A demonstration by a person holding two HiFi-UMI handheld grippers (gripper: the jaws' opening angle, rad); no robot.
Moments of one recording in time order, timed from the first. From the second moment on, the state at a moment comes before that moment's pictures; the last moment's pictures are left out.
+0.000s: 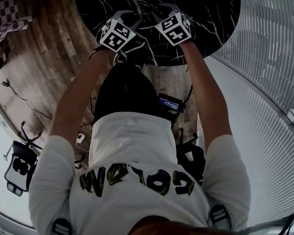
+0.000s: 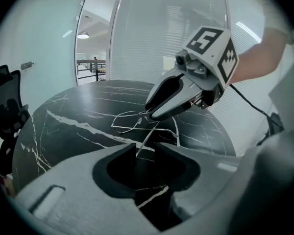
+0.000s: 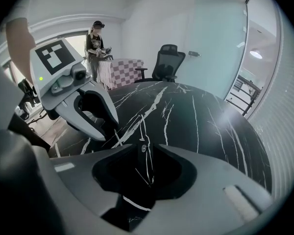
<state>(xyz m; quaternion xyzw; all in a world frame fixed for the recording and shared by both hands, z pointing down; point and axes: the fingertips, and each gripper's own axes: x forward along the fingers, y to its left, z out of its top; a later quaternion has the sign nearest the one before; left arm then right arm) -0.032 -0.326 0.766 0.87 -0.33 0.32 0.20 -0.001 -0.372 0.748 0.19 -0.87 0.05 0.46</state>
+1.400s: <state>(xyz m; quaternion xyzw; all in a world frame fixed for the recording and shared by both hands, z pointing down) 0.009 -0.315 0.770 0.77 -0.43 0.22 0.41 -0.003 -0.373 0.752 0.19 -0.86 0.04 0.46</state>
